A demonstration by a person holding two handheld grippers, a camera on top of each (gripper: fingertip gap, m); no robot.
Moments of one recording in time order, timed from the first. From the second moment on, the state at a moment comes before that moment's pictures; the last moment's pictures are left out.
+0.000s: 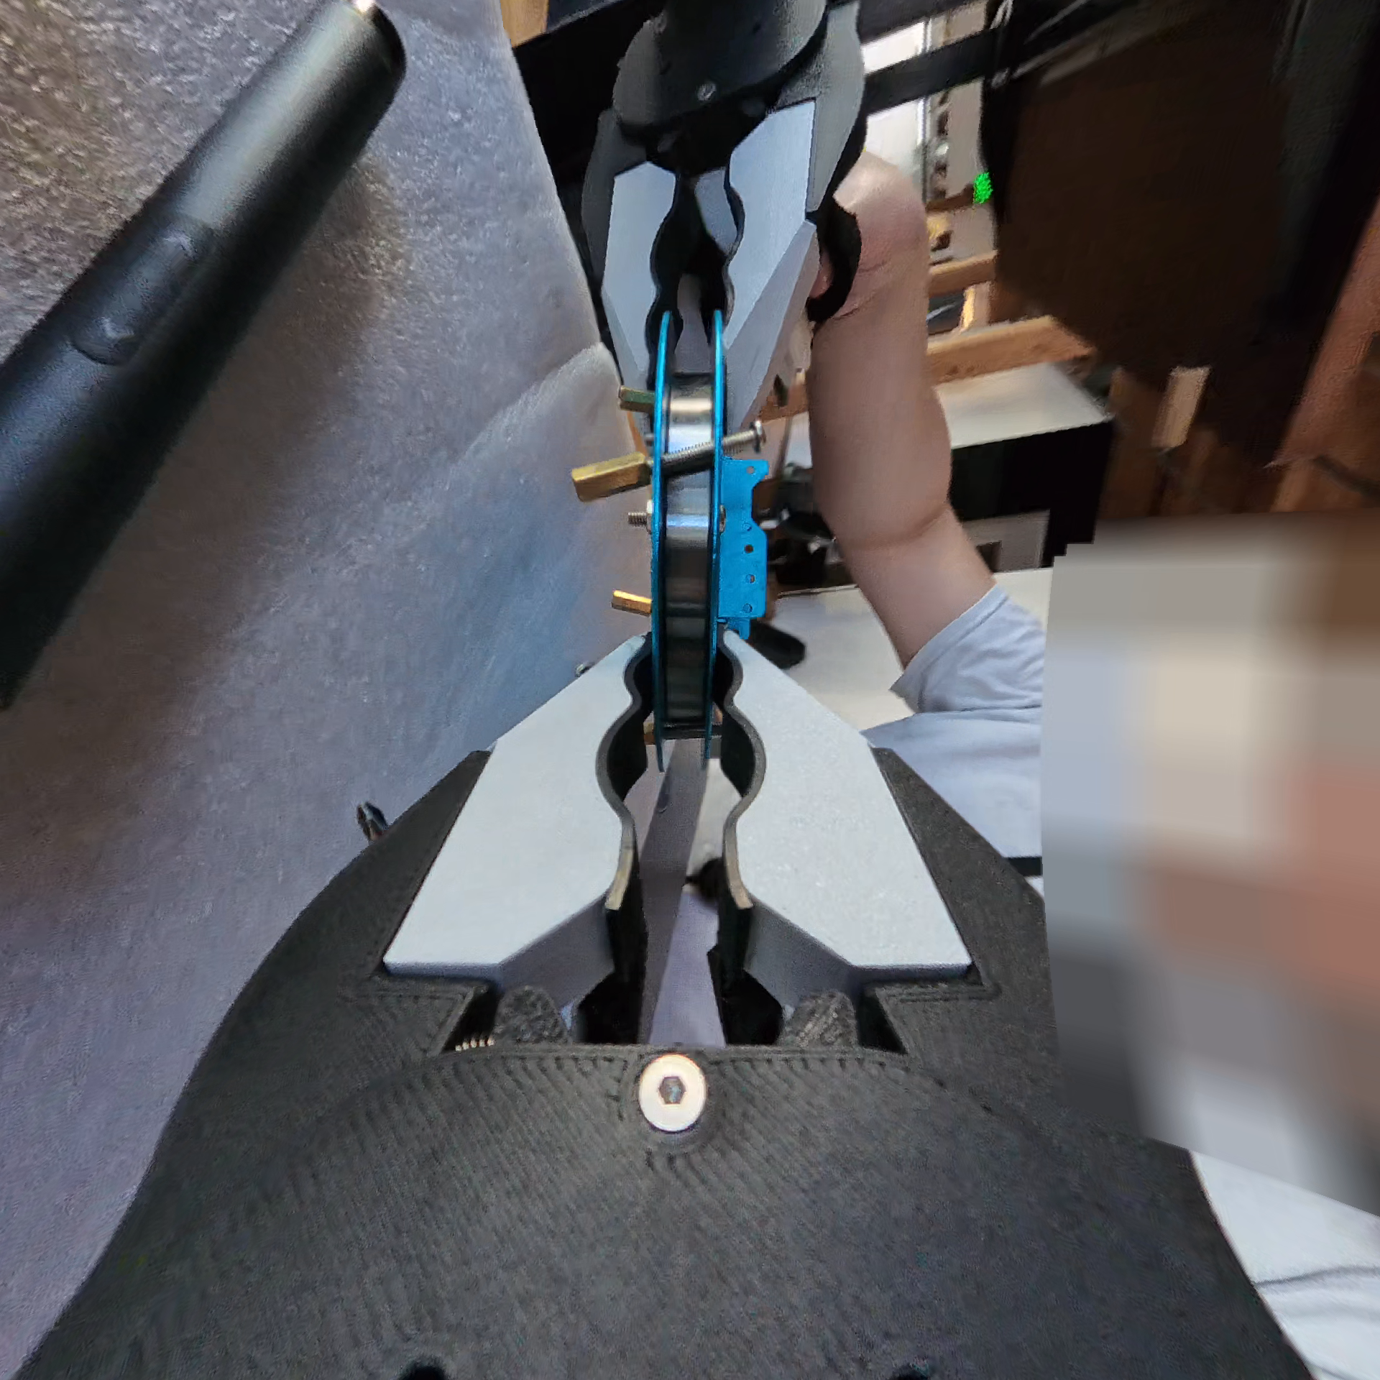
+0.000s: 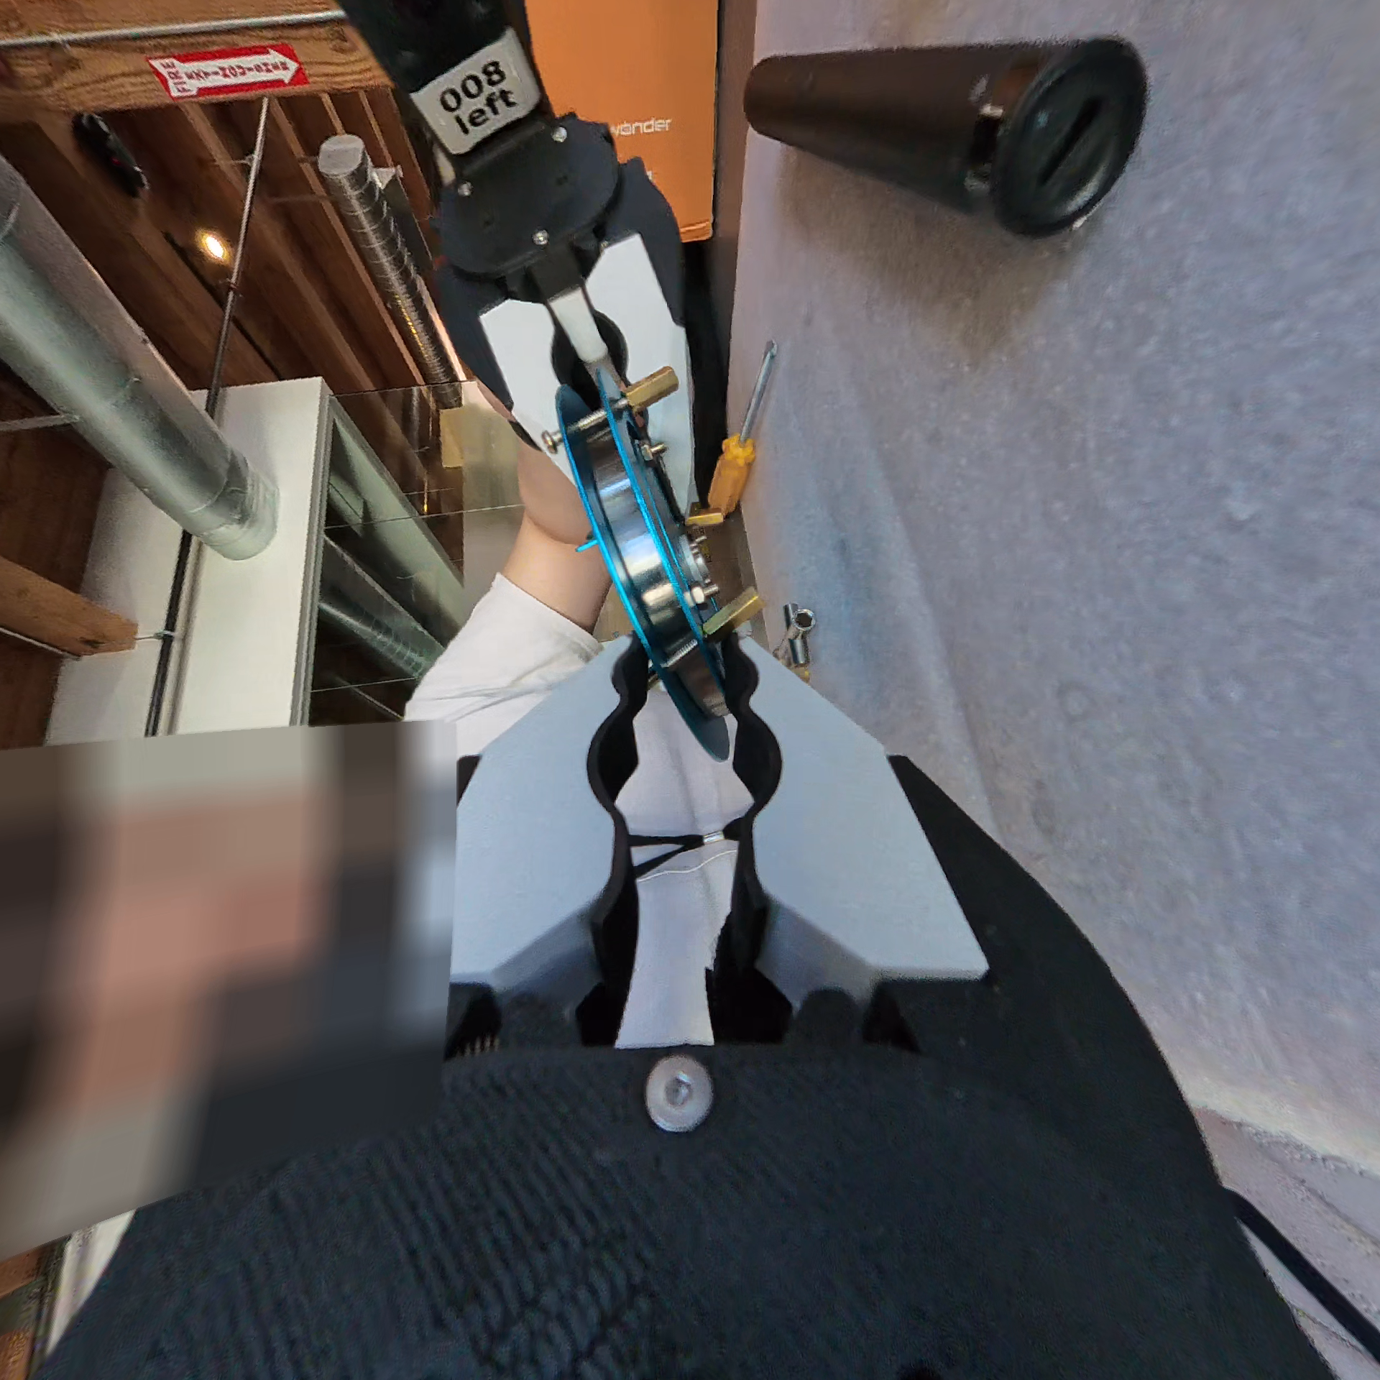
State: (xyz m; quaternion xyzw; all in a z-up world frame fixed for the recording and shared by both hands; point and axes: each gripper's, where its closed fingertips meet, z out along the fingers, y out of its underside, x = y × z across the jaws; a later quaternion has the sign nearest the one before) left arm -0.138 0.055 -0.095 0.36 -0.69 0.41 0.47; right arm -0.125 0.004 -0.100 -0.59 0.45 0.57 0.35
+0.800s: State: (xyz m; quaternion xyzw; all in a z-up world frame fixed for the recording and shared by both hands) left arm -0.121 0.050 -0.126 0.47 -0.65 0.39 0.45; right arm -0.099 -0.002 -0.132 -0.62 0.48 0.54 0.29
